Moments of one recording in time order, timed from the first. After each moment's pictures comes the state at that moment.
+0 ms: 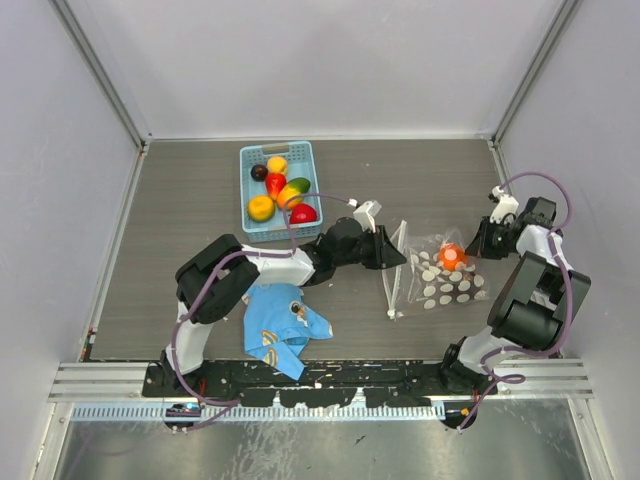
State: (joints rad) left arm -0.97 2.04 1.23 0.53 0.20 -0.88; right arm -0.53 1.55 0.95 -0.53 -0.57 -0.37
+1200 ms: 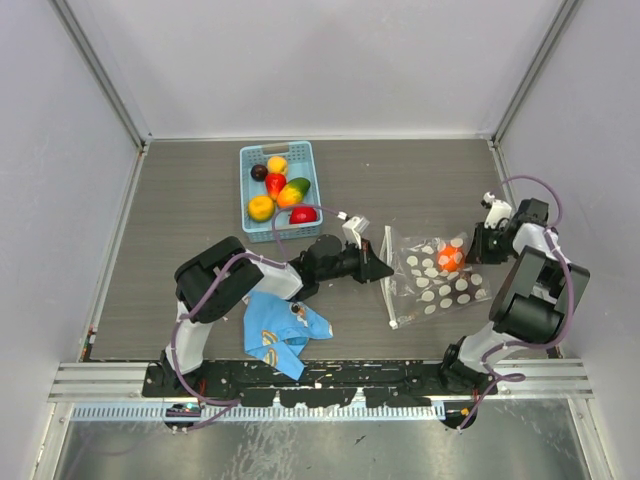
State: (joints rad) left arm -0.96 2.04 0.99 0.88 0.28 -0.76; right arm -0.50 1.59 0.95 -0.57 -0.44 -0.43
